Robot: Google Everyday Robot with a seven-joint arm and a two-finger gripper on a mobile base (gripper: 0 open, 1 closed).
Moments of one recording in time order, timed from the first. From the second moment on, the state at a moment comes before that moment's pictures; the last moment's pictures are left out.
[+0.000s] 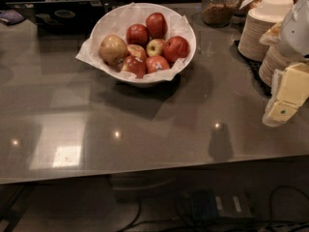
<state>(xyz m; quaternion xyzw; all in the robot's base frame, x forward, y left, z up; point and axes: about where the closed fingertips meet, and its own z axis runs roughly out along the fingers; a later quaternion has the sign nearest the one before) 0.438 -0.217 0.976 -0.60 0.78 -0.03 0.16</state>
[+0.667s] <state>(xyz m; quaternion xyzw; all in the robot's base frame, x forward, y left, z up) 0.442 -0.211 0.980 -0.61 0.77 -0.04 0.17</state>
